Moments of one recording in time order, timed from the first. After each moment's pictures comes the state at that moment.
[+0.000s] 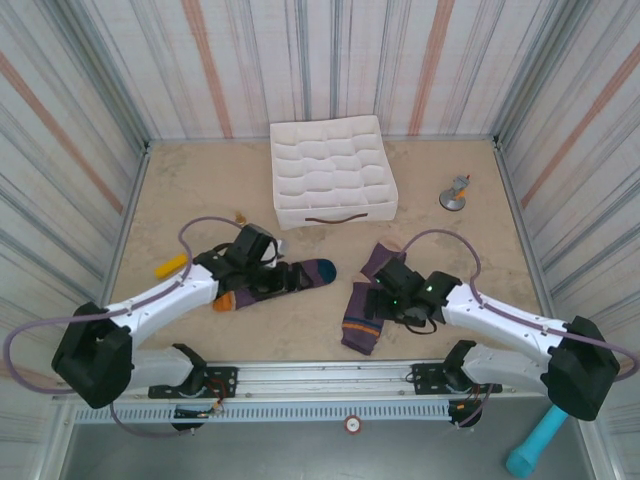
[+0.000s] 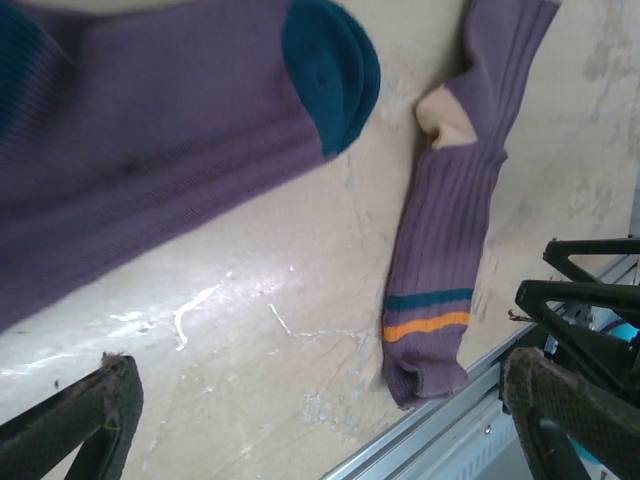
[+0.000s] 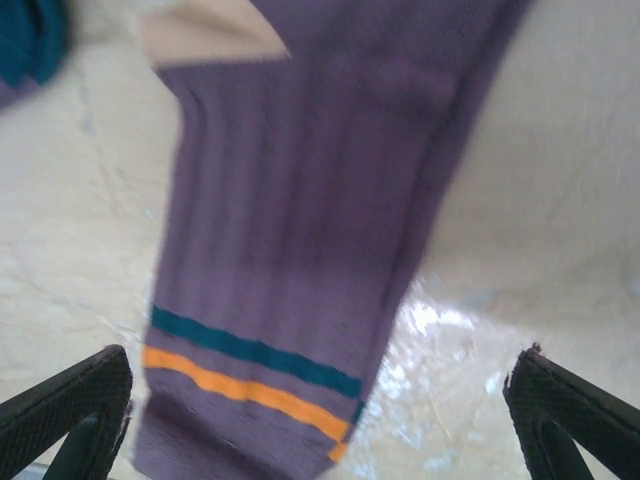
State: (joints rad) left arm -0.66 1.26 0.73 -0.47 0.43 -0.73; right arm 0.85 1.07 0.59 -0.76 0.02 0.96
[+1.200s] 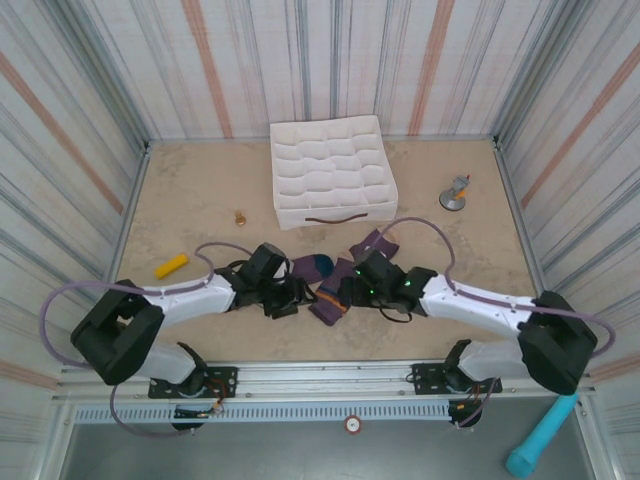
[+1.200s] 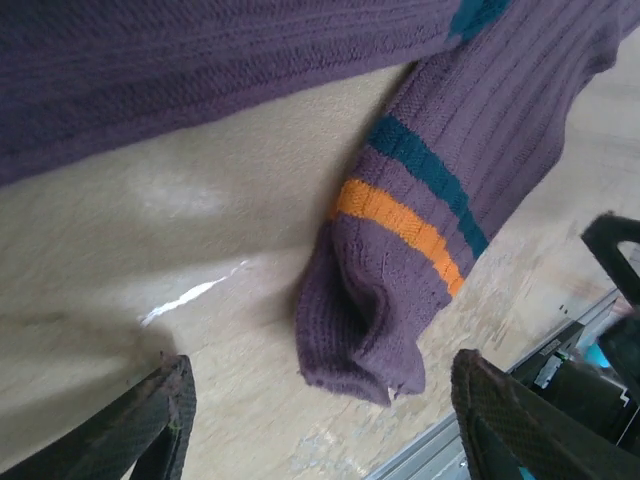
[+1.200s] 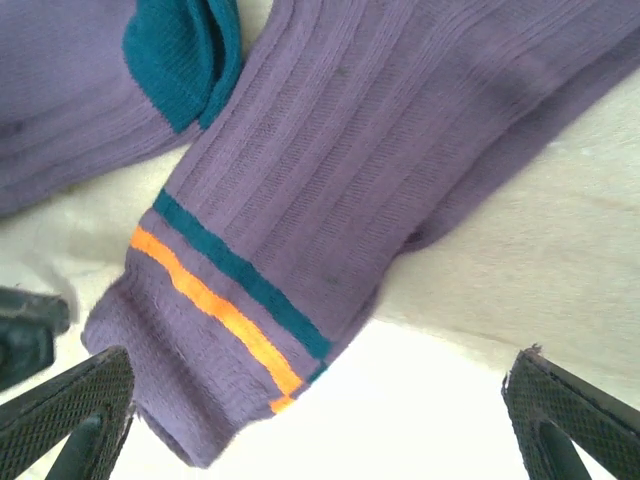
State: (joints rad) left arm -0.73 1.40 0.57 -0.16 0.45 -1.03; right arm 0.91 1.22 0.64 -0.43 0.08 0.85
